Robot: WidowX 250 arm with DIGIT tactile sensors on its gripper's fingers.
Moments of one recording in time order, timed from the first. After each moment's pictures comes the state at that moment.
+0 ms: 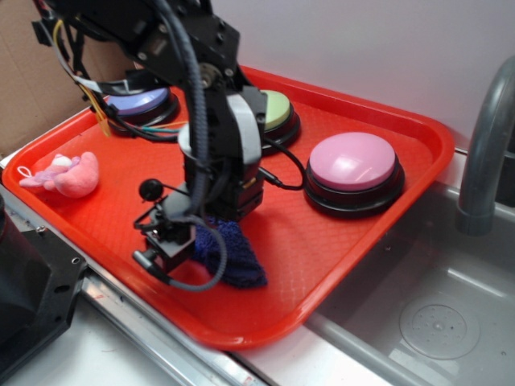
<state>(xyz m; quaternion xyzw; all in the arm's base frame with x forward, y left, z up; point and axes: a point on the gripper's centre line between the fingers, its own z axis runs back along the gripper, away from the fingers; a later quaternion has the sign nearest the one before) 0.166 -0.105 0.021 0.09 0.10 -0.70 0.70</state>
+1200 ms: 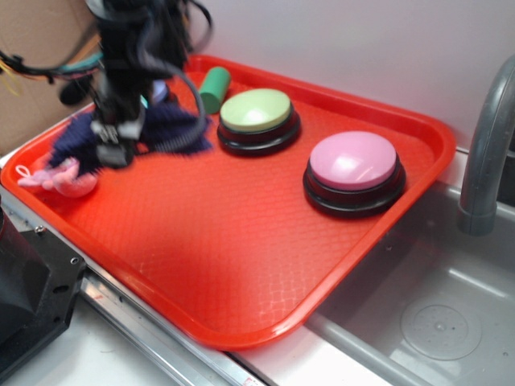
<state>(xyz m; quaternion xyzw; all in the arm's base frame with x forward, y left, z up) 0.152 -0.042 0.135 0.10 0.09 -0.33 0.93</state>
